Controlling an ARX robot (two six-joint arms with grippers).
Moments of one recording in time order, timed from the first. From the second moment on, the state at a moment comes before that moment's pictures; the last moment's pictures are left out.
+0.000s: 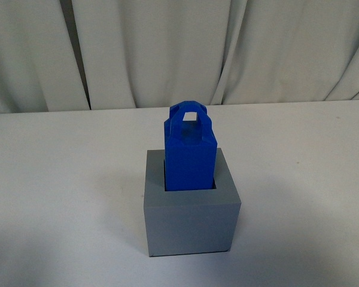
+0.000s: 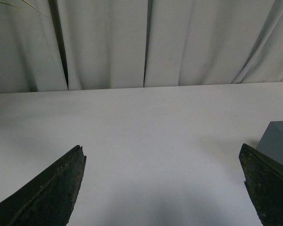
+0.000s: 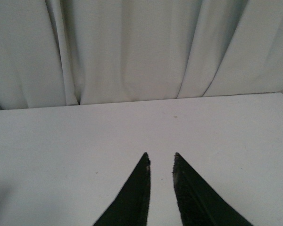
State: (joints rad) left arm 0.00 0.00 0.02 0.00 0.00 0.00; right arm -0.12 1.04 0.23 0.80 -0.11 -0.02
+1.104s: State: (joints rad) left arm 0.00 0.00 0.02 0.00 0.00 0.00; right arm 0.00 0.41 0.01 0.41 0.00 -0.01
